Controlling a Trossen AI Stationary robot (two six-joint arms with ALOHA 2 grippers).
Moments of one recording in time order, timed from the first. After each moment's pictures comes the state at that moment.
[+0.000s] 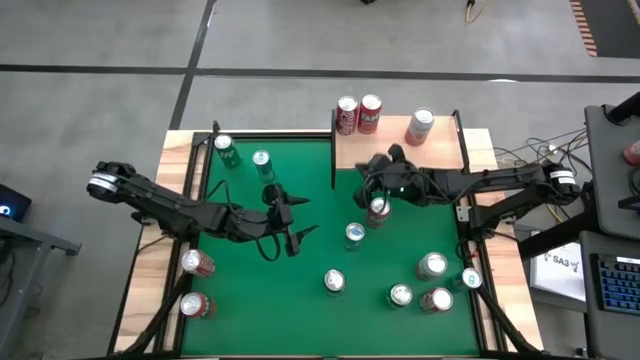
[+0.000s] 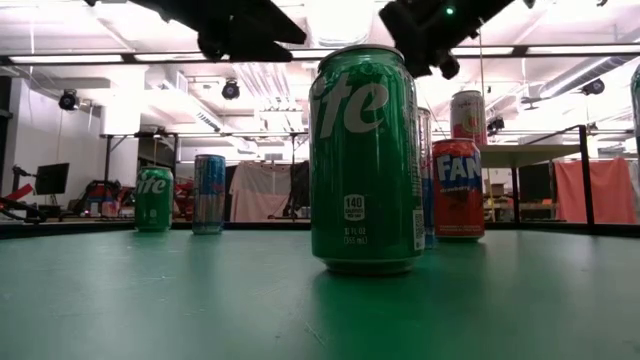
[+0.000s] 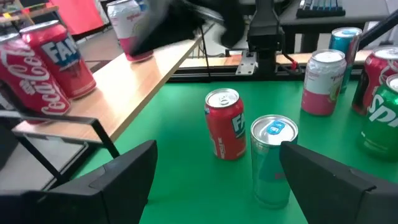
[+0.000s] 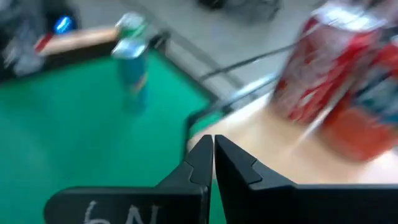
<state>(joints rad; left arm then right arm) -0.27 1.34 0.80 0.24 -0.60 -0.01 -0.06 1.29 0.96 -0.11 0.60 0.19</state>
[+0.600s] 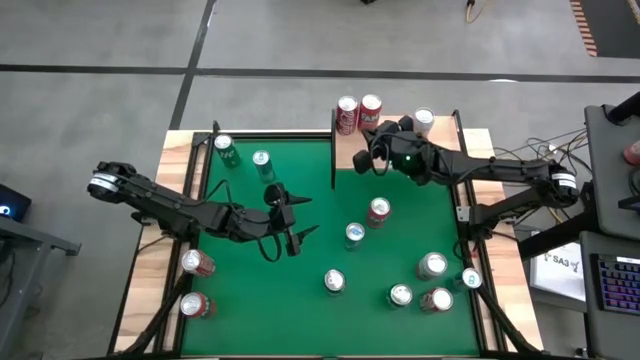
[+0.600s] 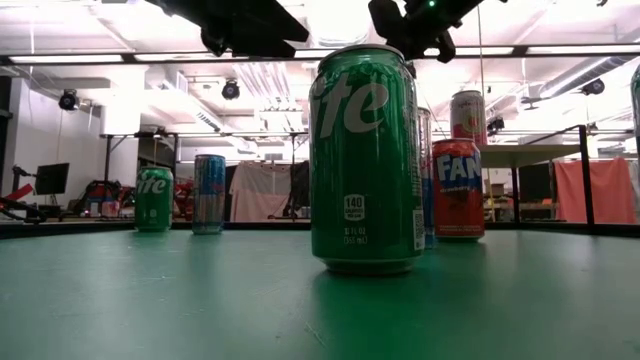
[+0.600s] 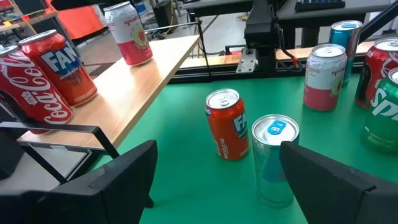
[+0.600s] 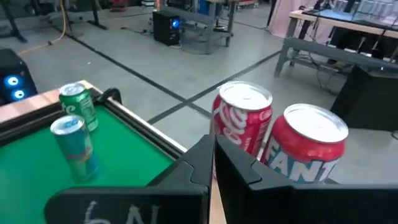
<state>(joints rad) -0.27 1.35 0.82 0.20 -0.60 0.02 -0.23 1.29 1.08 -0.07 0.62 0.14</state>
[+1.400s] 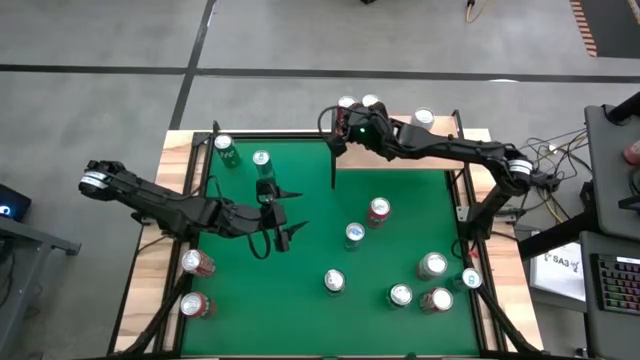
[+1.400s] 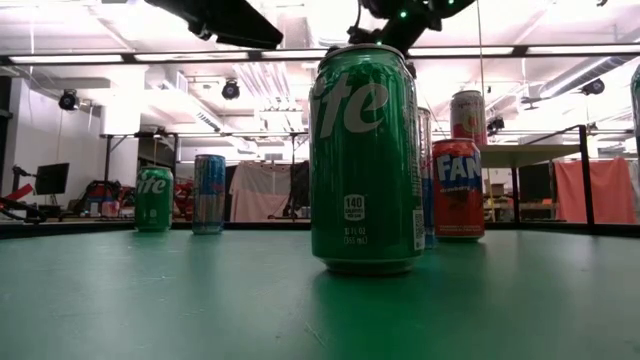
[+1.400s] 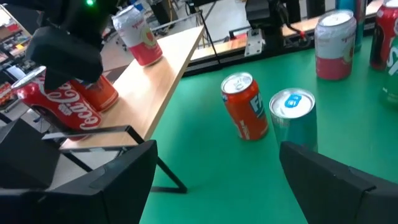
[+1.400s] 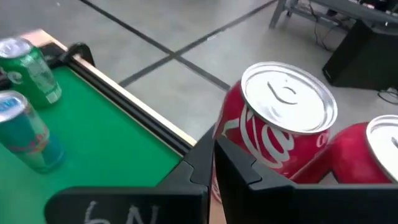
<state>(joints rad) -0.27 1.24 0.82 0.03 -0.62 0.15 -0.38 1.66 1.44 -0.32 0.50 0.18</state>
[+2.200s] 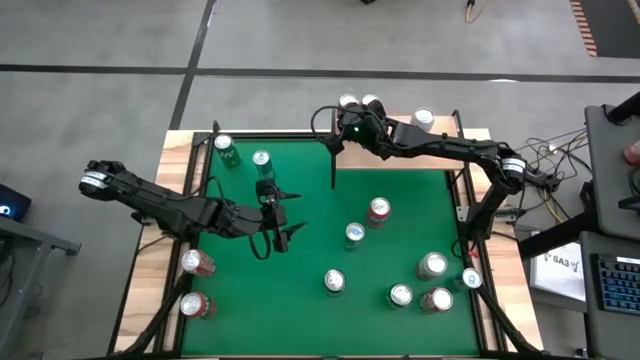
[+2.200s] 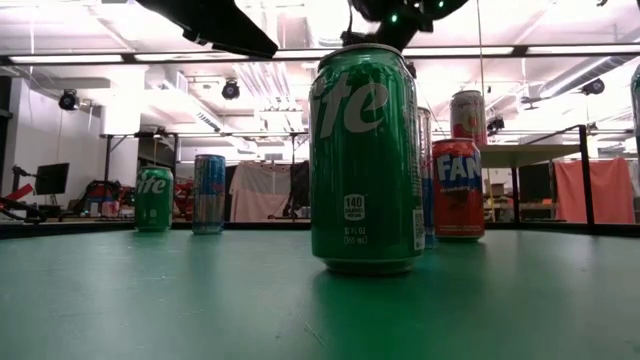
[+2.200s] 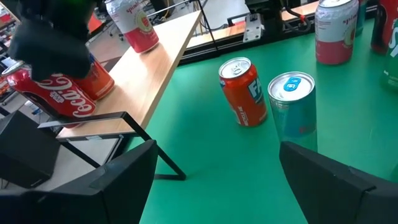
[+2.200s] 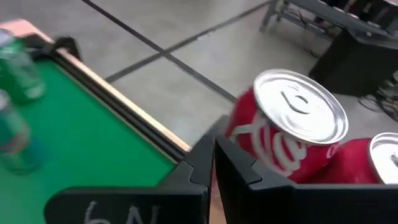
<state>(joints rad) -0.27 1.24 0.82 -0.02 -0.62 0.13 -0.36 1.69 1.48 -0.33 0.54 0.14</state>
